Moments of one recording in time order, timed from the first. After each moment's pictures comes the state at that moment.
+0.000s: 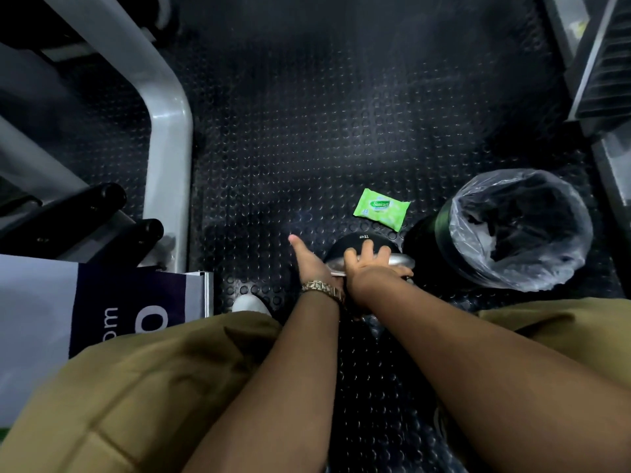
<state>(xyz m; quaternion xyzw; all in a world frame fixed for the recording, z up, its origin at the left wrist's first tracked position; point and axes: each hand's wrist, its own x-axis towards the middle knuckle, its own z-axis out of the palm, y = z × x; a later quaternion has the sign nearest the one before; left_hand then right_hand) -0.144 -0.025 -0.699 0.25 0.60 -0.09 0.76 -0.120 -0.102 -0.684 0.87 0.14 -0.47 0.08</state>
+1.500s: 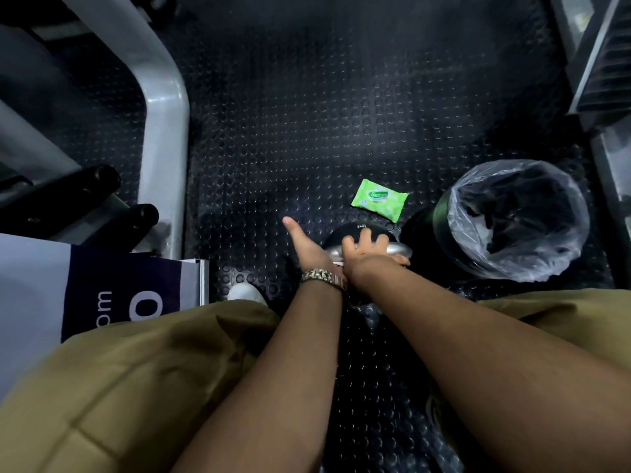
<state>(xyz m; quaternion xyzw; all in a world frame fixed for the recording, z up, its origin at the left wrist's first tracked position) -0.144 -0.034 -0.690 0.19 0.61 -0.02 0.77 -0.118 -0.103 -0.682 0.88 0.12 -0.47 0.03</state>
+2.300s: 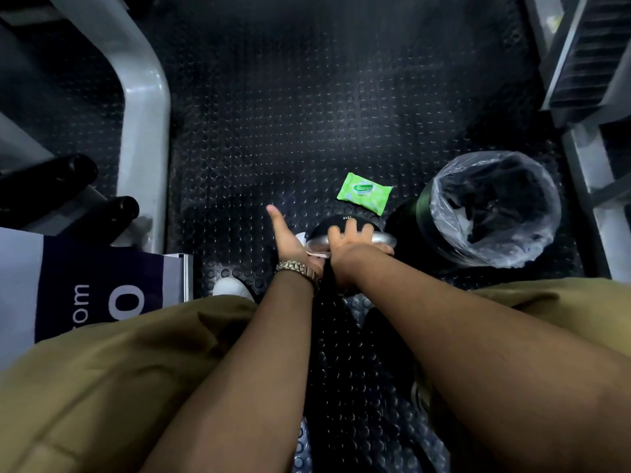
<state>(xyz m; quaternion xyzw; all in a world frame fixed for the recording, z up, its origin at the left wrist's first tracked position) -0.157 -0.022 -0.705 0.21 0.54 -0.06 0.81 -0.128 -0.108 -0.674 0.88 0.16 -0.45 0.08</state>
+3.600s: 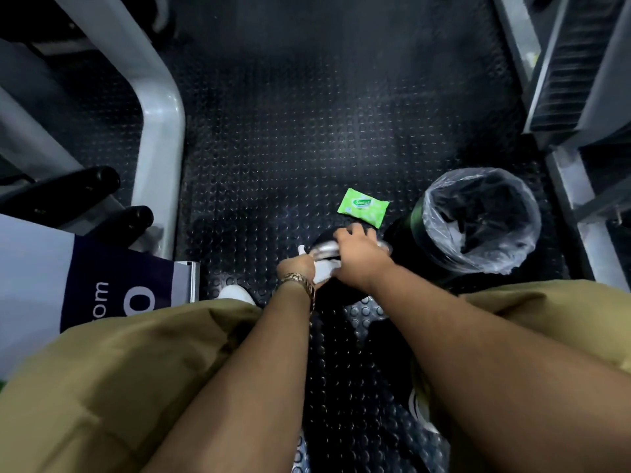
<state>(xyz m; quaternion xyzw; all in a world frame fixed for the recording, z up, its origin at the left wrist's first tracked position) -0.180 -0.011 -0.740 0.47 0.61 -0.14 0.62 -0.137 -0.138 -0.673 0.93 0.19 -0.30 -0.12</state>
